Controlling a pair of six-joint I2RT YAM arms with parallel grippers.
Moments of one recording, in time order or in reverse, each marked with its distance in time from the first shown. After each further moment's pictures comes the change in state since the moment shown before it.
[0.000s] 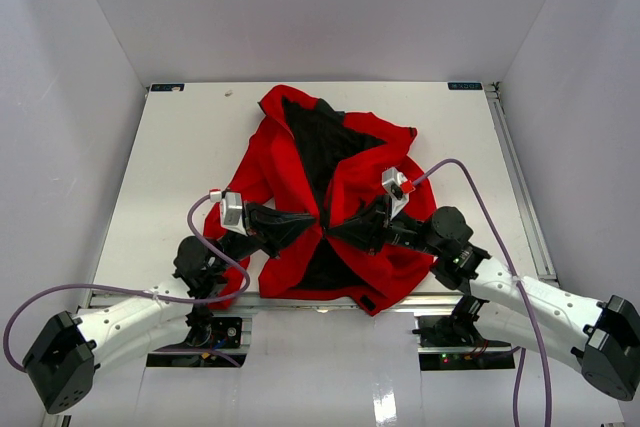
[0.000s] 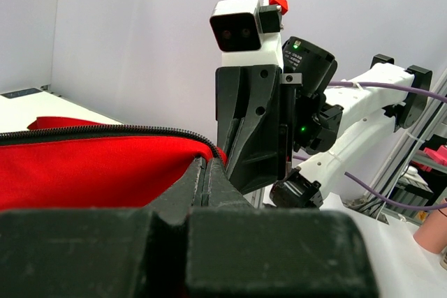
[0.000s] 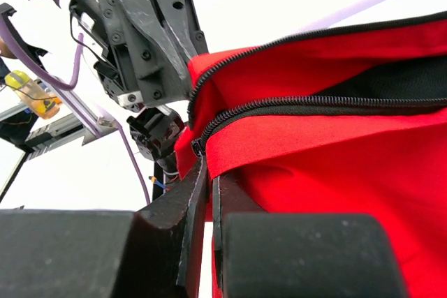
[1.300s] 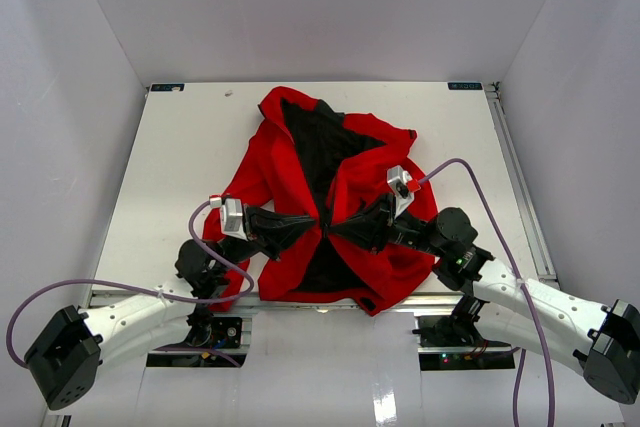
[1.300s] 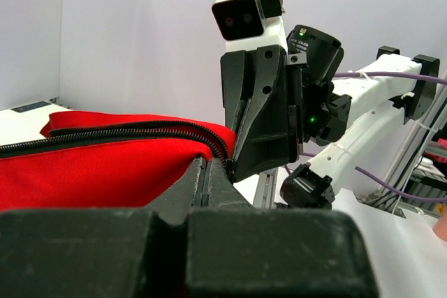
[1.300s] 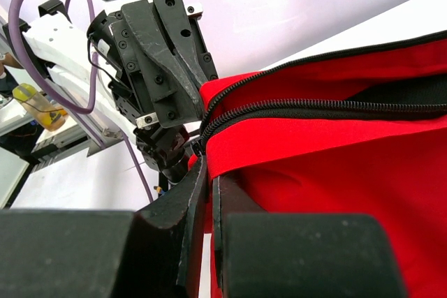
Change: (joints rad) left arm 0.000 0.037 -0.038 0.100 0.005 0.053; right arm 0.000 -0.028 0.005 -0.002 0.020 0.028
